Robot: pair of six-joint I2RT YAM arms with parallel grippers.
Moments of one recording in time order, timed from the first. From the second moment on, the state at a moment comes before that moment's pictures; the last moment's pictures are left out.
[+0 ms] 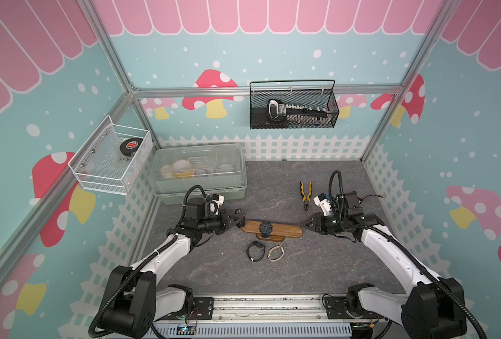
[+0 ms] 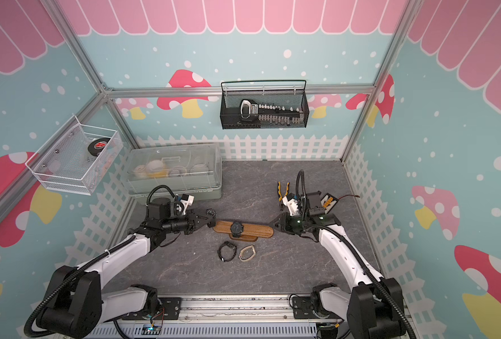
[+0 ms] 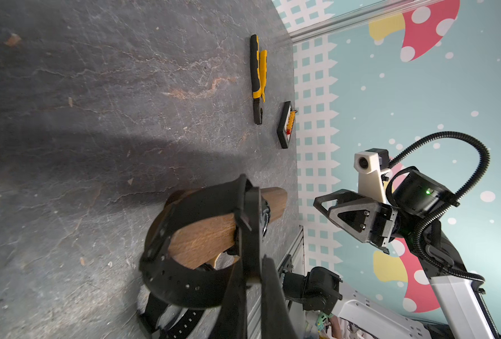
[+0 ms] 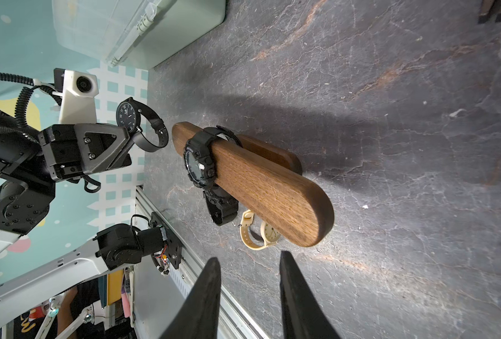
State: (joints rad) left arm -0.19 1.26 0.57 0.07 0.84 -0.83; right arm 0.20 1.18 0.81 -0.61 -0.71 0.39
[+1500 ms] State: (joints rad) left arm -0.30 1.33 0.55 0.12 0.79 -0.87; right arm 0.20 1.25 0.79 -0.63 -0.70 0.36
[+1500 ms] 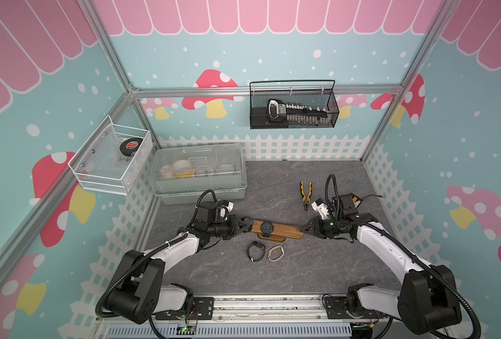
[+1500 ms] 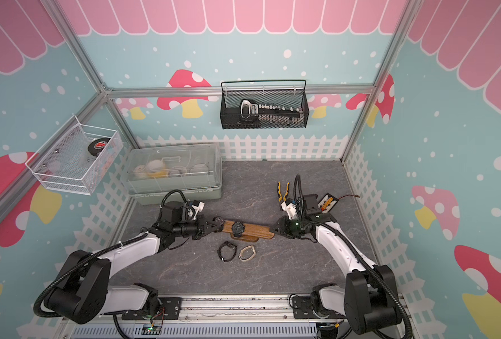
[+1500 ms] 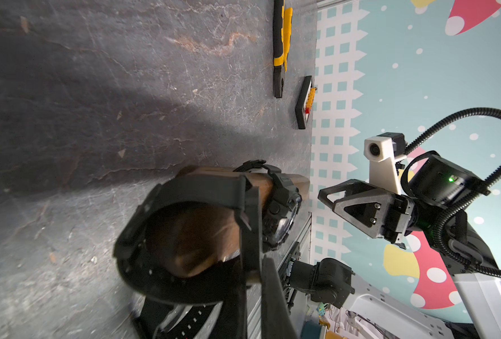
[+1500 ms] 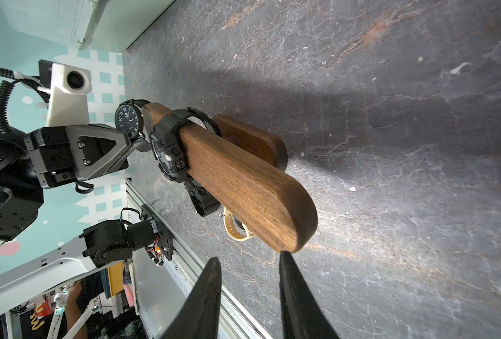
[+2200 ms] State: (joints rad) left arm -0.30 1.41 0.55 0.21 0.81 -0.86; right arm 0.20 1.30 0.79 -0.68 -0.67 0.33
